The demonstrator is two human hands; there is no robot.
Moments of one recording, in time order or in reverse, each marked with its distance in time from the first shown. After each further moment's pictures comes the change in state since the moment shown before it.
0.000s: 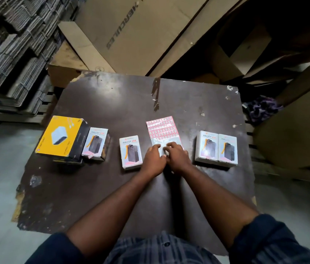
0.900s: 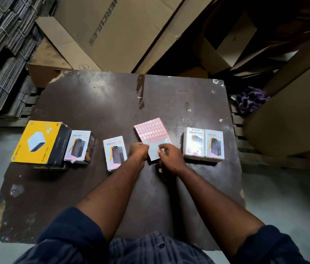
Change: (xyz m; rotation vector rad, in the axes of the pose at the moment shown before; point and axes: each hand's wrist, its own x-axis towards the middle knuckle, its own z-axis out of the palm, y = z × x) left_hand 0.094 -0.038 0.043 -0.656 0.064 -0.460; right_hand -0.013 0.023 -0.007 0.484 0.185 0.127
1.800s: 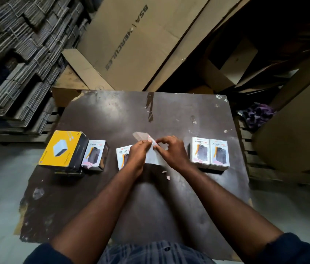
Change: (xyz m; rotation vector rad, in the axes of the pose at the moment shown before) left_hand -0.130 0.066 -0.047 -0.188 -0.126 0.281; right_hand -0.013 -0.077 -0.031 0.040 0.251 -0.444
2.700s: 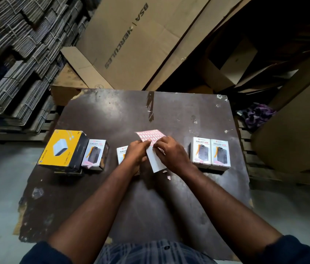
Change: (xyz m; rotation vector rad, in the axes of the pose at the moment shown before) left_hand 0.002 0.014 -0.008 0.009 -0.013 -0.088; right_hand -0.003 -0.001 0.004 -0.320 -0.047 -0.334
